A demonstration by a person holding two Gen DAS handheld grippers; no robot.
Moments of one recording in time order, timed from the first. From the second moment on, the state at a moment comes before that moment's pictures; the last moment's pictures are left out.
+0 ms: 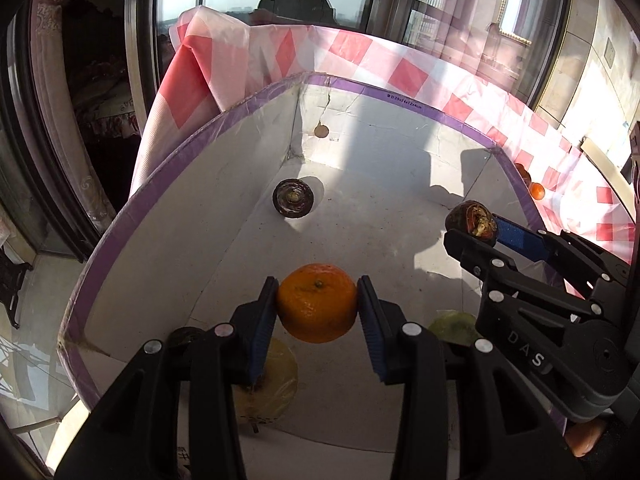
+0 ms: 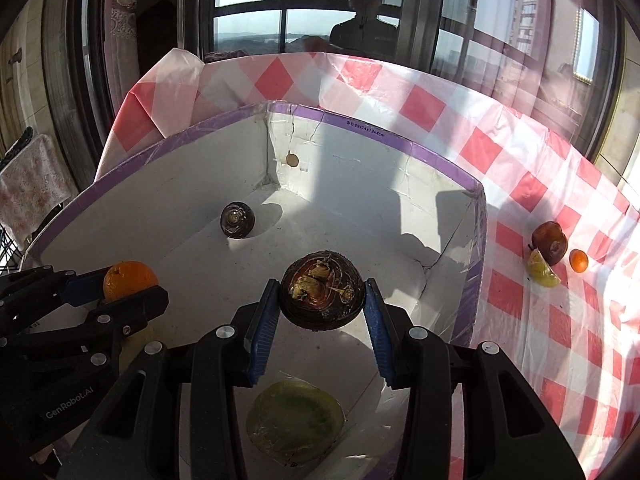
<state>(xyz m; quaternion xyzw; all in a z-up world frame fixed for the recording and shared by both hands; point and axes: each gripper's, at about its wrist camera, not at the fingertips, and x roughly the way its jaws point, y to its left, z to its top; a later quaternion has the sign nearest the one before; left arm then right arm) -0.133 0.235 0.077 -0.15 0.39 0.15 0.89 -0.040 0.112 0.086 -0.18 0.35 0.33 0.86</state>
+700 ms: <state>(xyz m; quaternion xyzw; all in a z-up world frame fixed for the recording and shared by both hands) -0.142 0.214 0.099 -0.13 0.35 0.21 0.90 -0.049 0.039 0.109 -0.02 0.26 0.33 0.91</state>
